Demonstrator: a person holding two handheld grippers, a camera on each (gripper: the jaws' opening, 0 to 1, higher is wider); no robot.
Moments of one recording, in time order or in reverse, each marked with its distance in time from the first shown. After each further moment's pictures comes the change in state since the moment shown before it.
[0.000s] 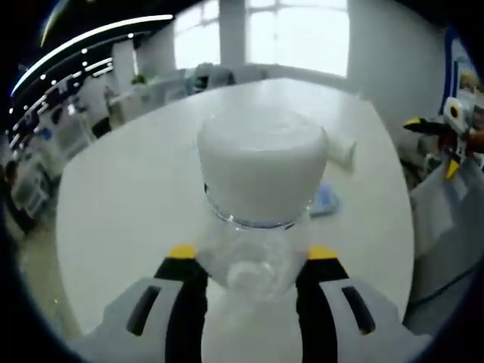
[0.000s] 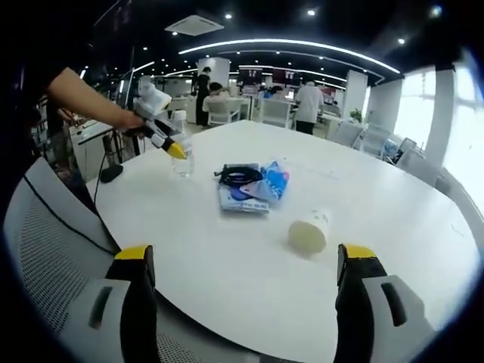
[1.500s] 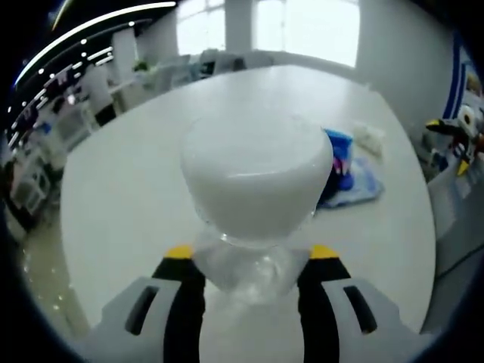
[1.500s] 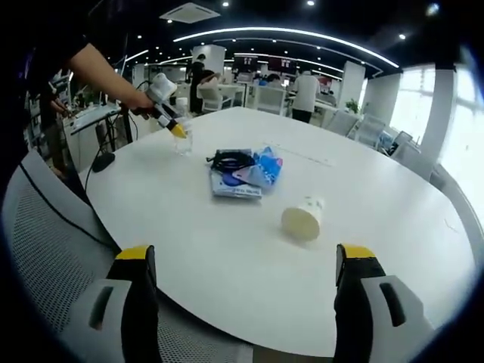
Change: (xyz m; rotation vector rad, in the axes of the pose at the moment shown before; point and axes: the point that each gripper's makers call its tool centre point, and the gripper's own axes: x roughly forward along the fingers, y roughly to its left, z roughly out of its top) left arm 0.012 0.068 -0.003 0.009 0.078 -0.005; right arm 0.001 -0.008 -0.015 -0.004 0.079 -0.035
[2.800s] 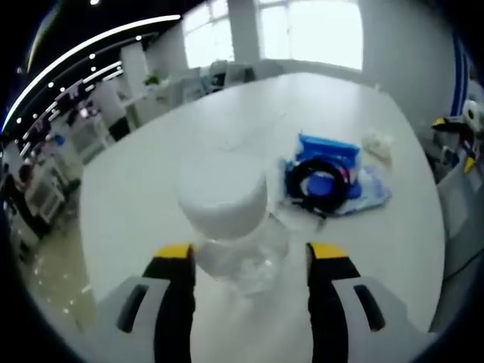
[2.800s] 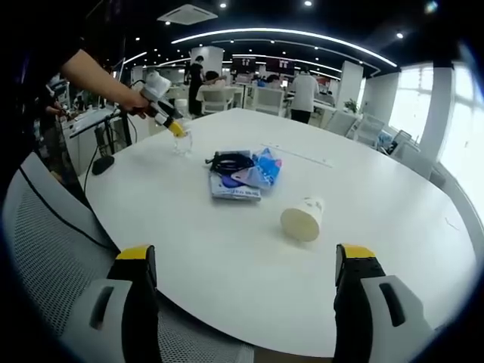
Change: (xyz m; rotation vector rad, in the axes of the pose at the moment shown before) left arm -0.023 0.011 0.013 0.043 -0.066 0.096; right arm 0.001 -0.001 0.002 0.017 -0.011 0.001
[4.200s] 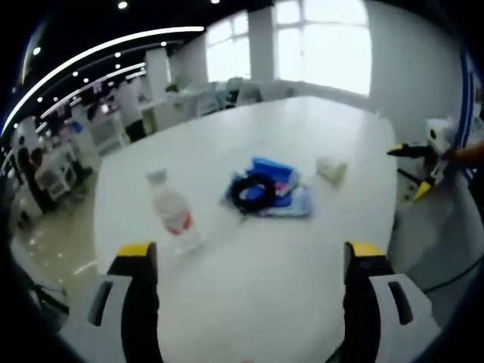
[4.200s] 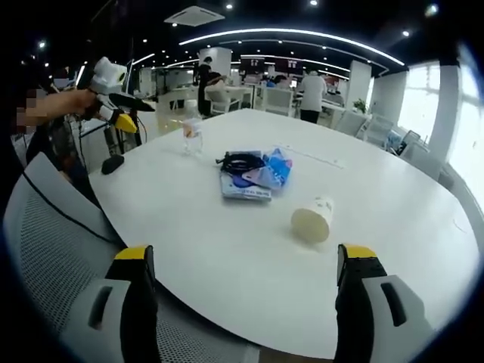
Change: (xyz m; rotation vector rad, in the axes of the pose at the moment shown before) left arm -0.122 -0.131 -0.001 -0.131 -0.108 0.068; right arm 0.001 0.010 -0.002 -0.014 0.005 0.060
